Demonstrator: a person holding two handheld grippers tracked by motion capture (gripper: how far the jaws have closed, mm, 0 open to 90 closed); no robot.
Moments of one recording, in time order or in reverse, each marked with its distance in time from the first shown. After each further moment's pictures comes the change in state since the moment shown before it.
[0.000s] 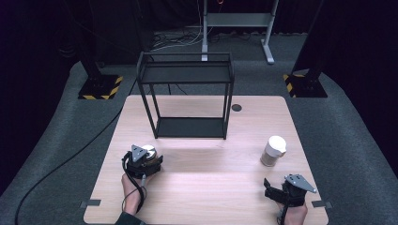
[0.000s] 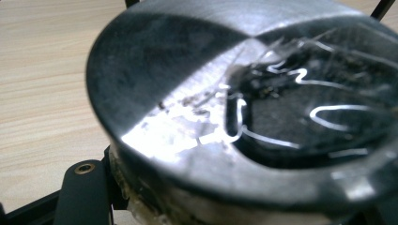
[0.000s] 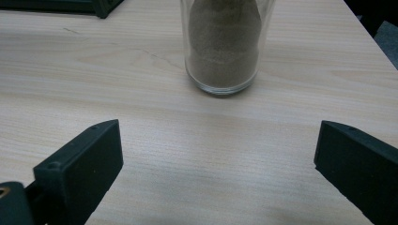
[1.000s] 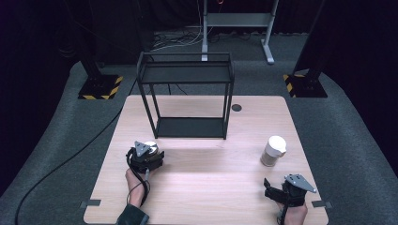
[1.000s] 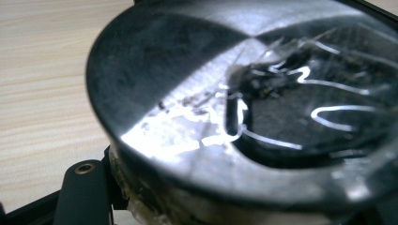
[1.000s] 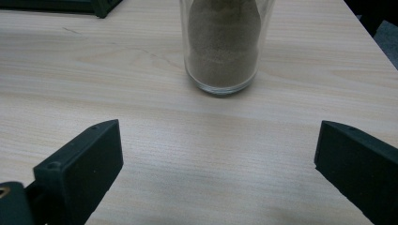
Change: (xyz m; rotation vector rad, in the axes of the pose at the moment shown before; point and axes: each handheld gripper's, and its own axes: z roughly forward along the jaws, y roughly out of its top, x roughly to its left) left arm 0.002 -0.004 0.030 -0.001 0.031 -0.012; right arm 0.000 0.000 0.000 0.002 -0.002 0.001
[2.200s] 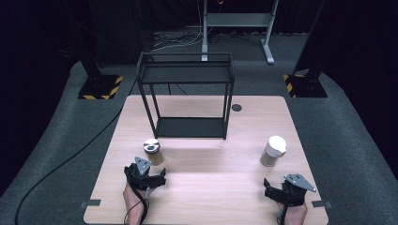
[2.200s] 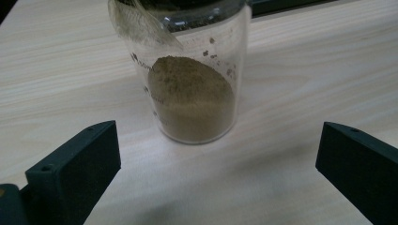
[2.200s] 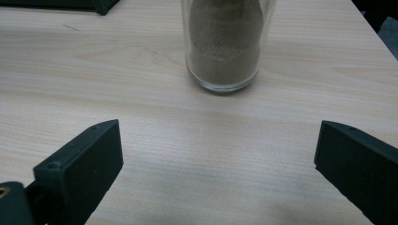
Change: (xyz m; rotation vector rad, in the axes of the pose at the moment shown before) left arm -0.029 -0.027 -0.027 0.028 0.075 0.044; right arm -0.001 0.002 0.001 0.013 0.007 0.000
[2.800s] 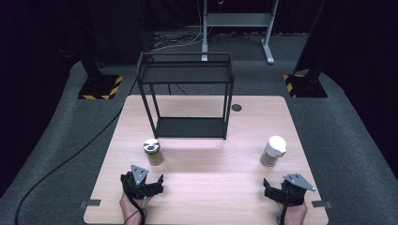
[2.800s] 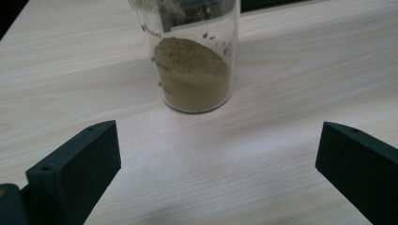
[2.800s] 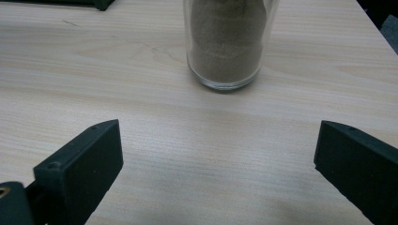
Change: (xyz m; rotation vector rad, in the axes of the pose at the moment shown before) left arm -0.012 -0.022 -0.027 -0.023 0.027 0.009; right arm 0.001 0.002 0.001 0.014 0.001 -0.006
